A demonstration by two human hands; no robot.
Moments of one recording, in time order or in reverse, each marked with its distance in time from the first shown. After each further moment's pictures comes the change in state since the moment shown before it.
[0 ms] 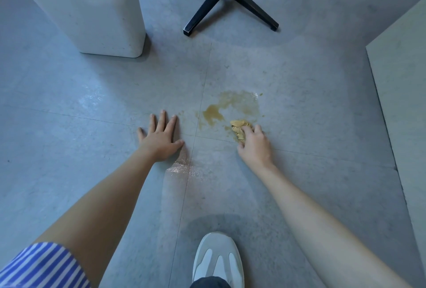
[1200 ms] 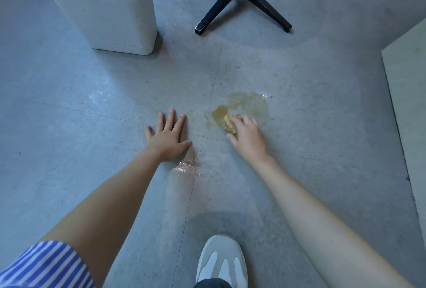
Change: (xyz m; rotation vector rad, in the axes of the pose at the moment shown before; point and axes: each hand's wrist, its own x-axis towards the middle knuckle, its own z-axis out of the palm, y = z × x) left_hand -0.002 -0.003 -0.001 -0.013 -0.005 0.016; right_hand 0.018 -0.032 -0.001 0.077 0.046 -0.283
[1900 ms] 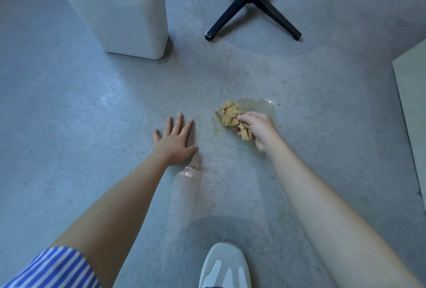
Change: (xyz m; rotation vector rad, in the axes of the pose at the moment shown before) left_hand 0.000 -0.001 -0.001 -0.001 0.002 0.005; right_hand 0.040 -0.020 -0.030 1.133 -0.094 0.616
